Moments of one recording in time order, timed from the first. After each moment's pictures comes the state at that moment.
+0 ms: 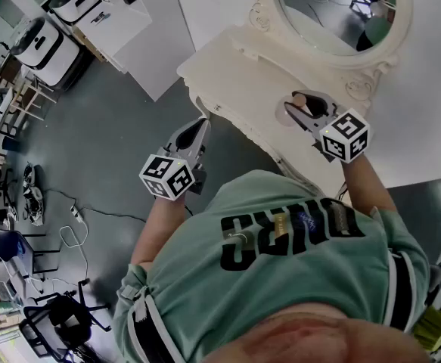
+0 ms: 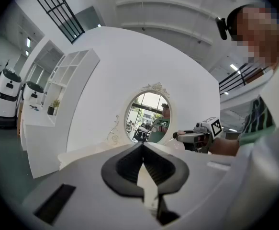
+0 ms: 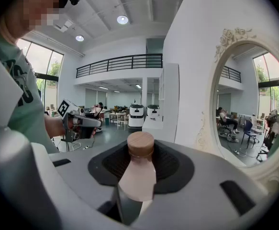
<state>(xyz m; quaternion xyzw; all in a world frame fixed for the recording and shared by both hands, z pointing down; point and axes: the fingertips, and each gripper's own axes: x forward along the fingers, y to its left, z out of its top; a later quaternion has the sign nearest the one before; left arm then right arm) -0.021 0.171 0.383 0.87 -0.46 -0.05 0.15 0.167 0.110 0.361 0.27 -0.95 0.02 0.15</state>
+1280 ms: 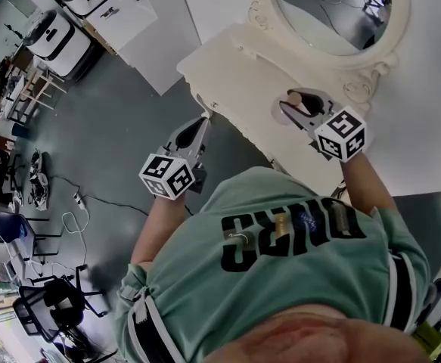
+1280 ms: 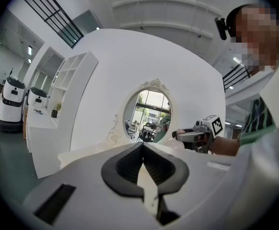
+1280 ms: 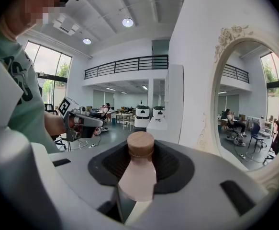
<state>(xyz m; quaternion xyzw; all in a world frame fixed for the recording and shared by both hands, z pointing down) 0.045 0.178 0.373 0.86 -0.50 -0.04 0.14 0.216 0.109 0.355 0.22 -0.96 0.01 0.15</state>
